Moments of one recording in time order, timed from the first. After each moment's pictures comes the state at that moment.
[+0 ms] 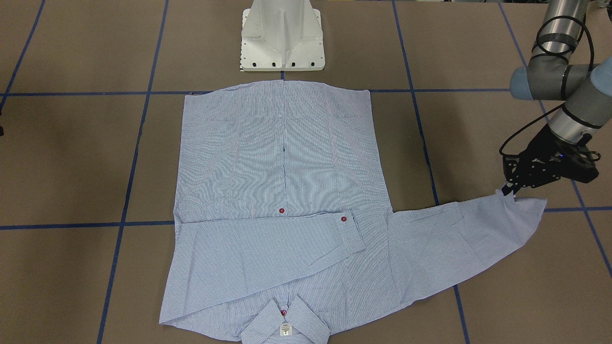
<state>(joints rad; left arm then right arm) -1.05 -1.77 -1.60 -2.23 -2.12 -0.70 1.26 -1.52 2.01 -1.63 2.22 0.05</state>
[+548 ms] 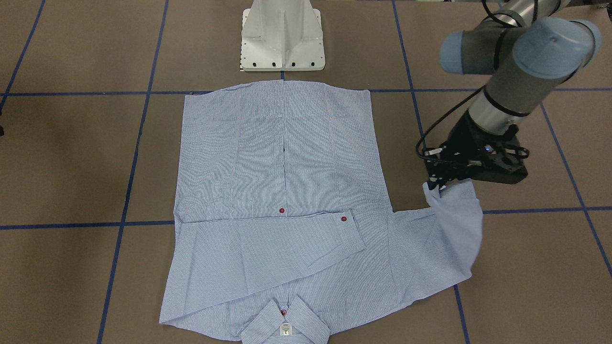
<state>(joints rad) -0.95 -2.14 -1.71 -1.73 -2.14 -0.96 1.26 -1.52 2.01 -1.63 2.22 0.05</state>
